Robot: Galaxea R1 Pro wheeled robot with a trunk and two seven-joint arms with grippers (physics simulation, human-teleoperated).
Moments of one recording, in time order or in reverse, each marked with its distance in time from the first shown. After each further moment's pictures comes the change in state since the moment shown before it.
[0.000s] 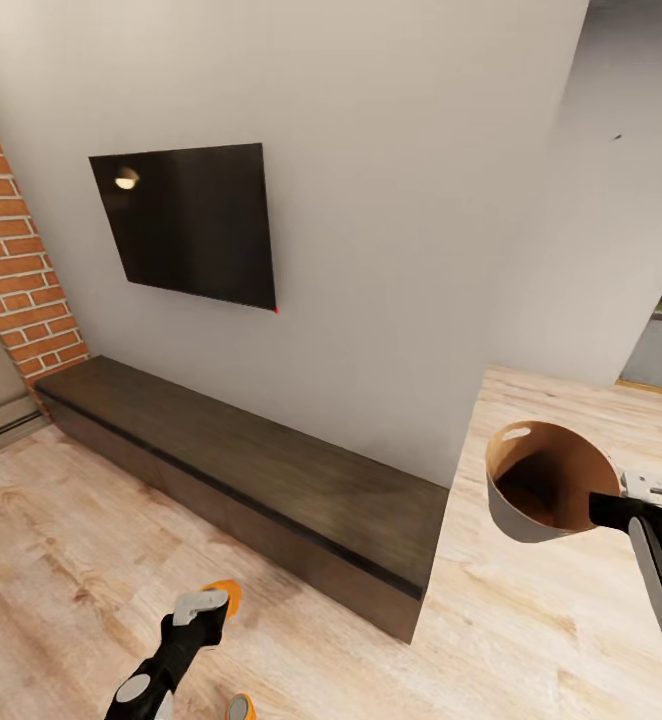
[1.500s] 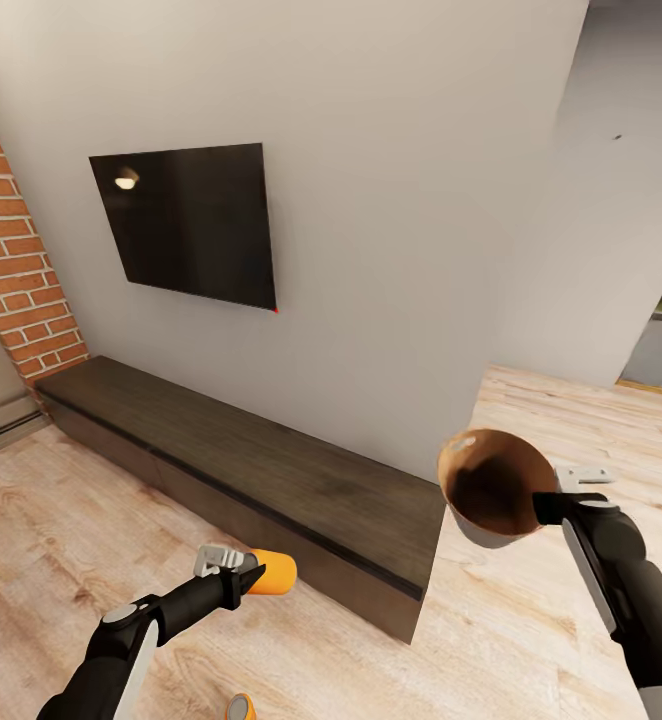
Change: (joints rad) left arm 0.000 0.014 0.008 -0.396 0.009 0.496 -0.547; right arm 0.000 0.035 0.249 -0.006 0.007 0.004 -0.081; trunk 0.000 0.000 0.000
